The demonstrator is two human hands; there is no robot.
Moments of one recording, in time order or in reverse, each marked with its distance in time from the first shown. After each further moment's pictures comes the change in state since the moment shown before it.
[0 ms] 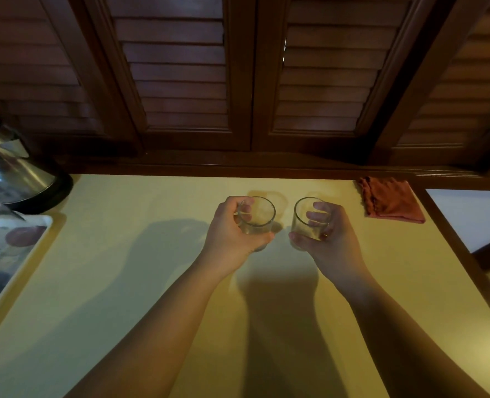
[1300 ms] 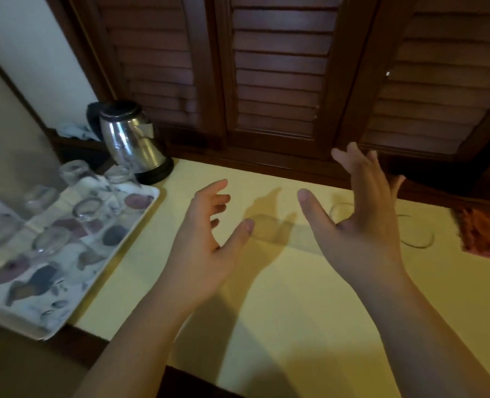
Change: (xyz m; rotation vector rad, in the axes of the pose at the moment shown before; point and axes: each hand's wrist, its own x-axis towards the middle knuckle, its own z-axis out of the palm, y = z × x) left_hand -0.119 0.033 -0.164 0.159 0.328 0.029; right_hand -0.058 -0.167 0.075 -0.289 -0.020 -0.474
